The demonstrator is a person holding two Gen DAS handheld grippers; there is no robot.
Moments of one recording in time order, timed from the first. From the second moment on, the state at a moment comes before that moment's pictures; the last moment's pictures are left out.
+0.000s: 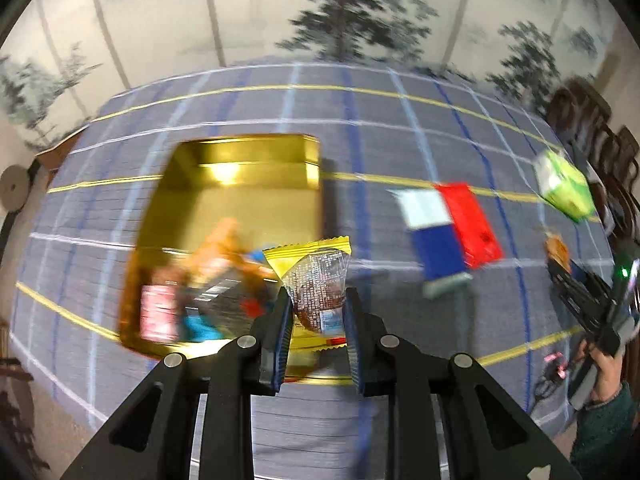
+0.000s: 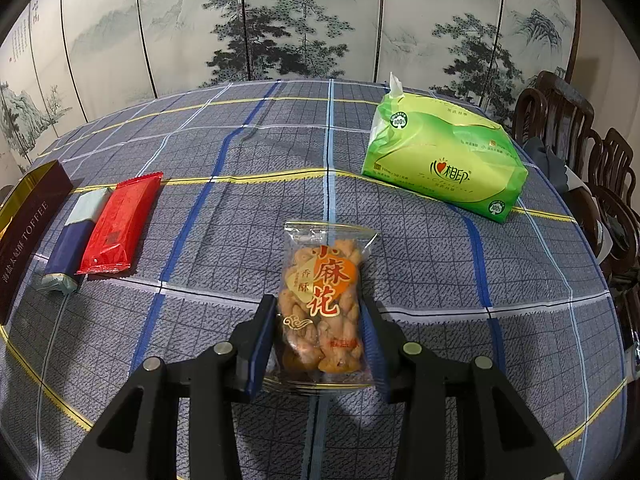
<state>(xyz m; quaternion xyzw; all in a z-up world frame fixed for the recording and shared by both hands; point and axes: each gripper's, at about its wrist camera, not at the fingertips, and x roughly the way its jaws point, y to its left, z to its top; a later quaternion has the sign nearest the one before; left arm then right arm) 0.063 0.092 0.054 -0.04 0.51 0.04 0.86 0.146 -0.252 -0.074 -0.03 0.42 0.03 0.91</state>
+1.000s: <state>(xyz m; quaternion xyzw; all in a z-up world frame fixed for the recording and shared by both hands) 0.073 0.183 0.003 -0.08 0.55 0.06 0.83 0.143 -0.252 -0.071 -0.04 0.42 0.03 0.91</state>
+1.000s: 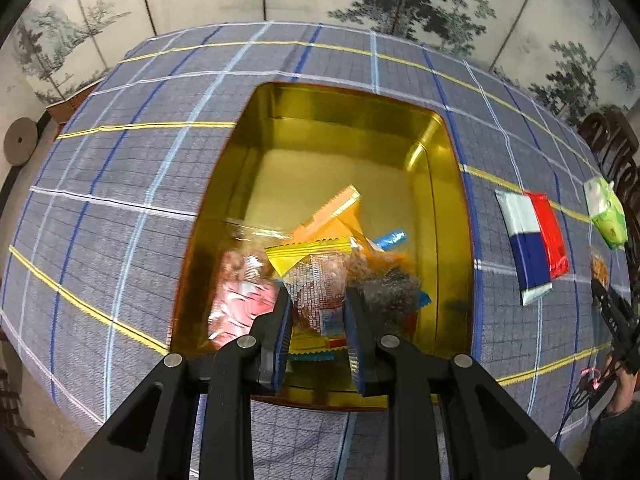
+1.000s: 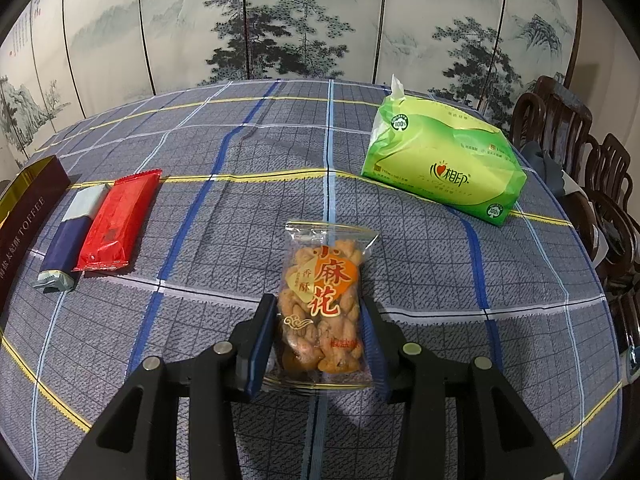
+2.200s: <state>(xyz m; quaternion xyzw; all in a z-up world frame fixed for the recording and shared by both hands) 0.079 0.176 -0.016 -0.11 0.59 0.02 0.80 0.142 -0.252 -0.069 -0.04 0.42 0.02 0.91</state>
